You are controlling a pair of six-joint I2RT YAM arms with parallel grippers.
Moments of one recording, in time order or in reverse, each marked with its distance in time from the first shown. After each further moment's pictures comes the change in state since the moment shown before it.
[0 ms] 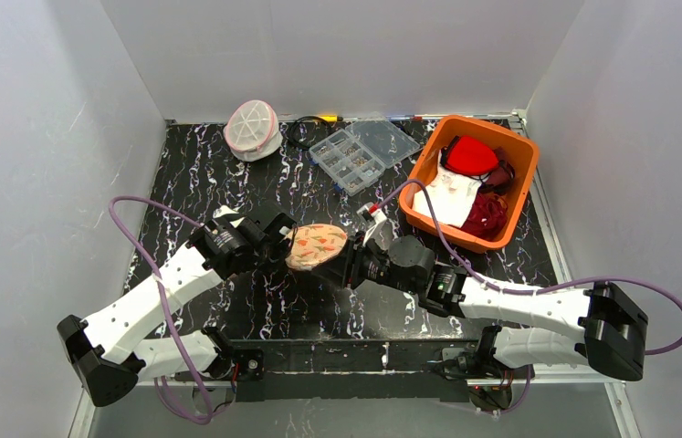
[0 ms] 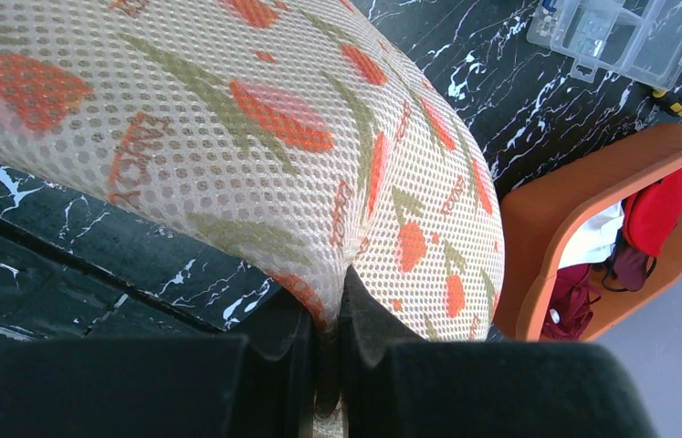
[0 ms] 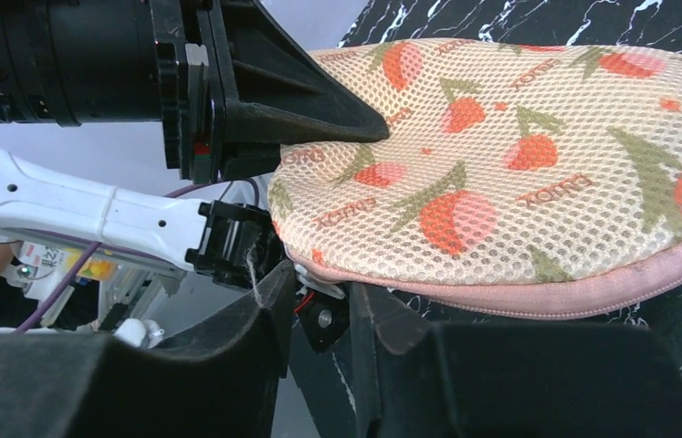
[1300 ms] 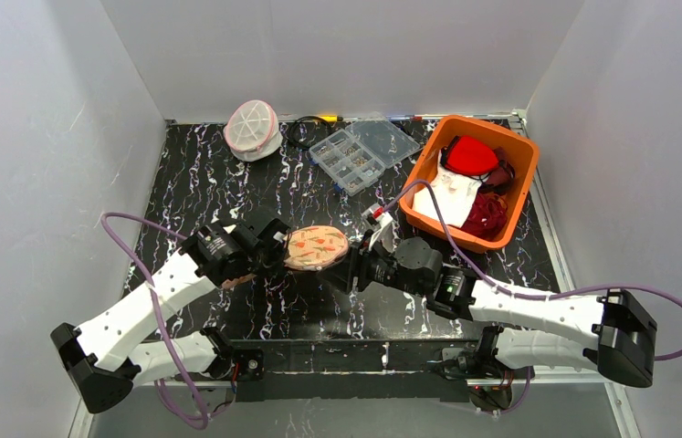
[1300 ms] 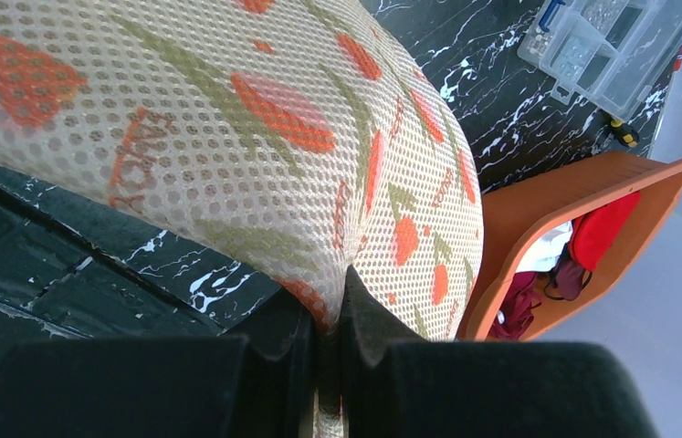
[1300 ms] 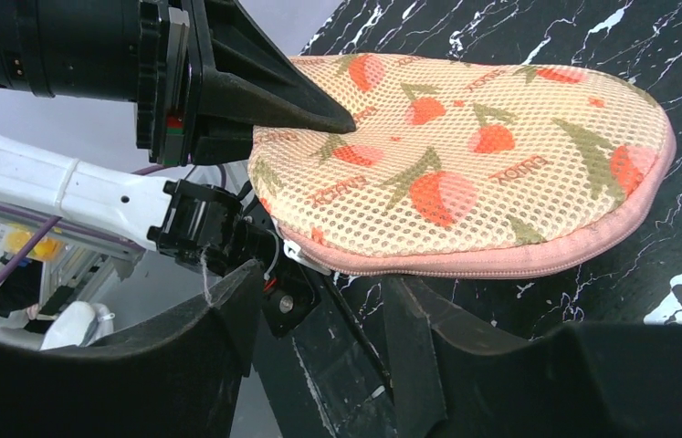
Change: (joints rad) left arm 0.000 -0.053 -0.034 -0.015 0.040 -0.171; right arm -0.002 -0.071 -0.018 -0.069 0.012 -0.117
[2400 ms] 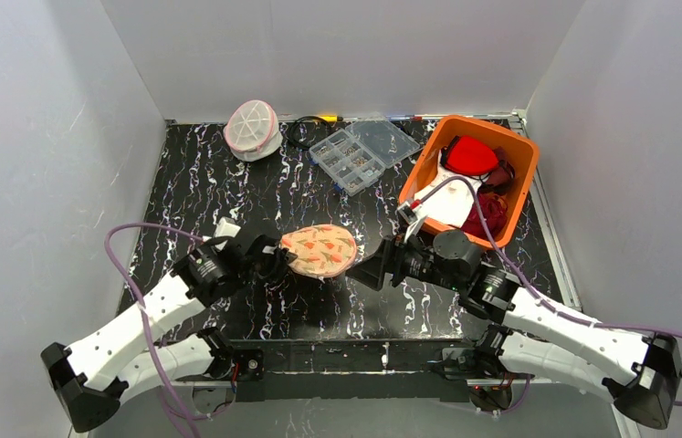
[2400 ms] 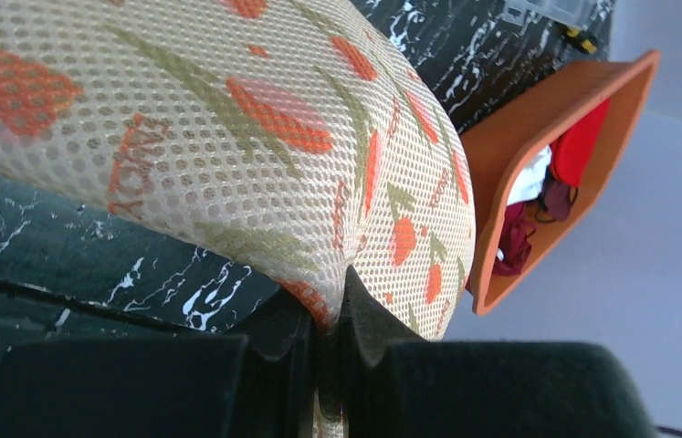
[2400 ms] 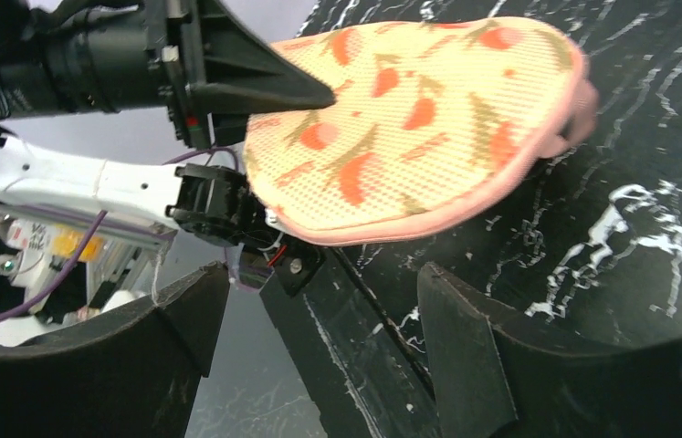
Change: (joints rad) left arm 0.001 -0.181 -0.231 0.311 0.023 0.225; right arm -0.194 -0.277 -0.035 -0.299 -0.158 0.077
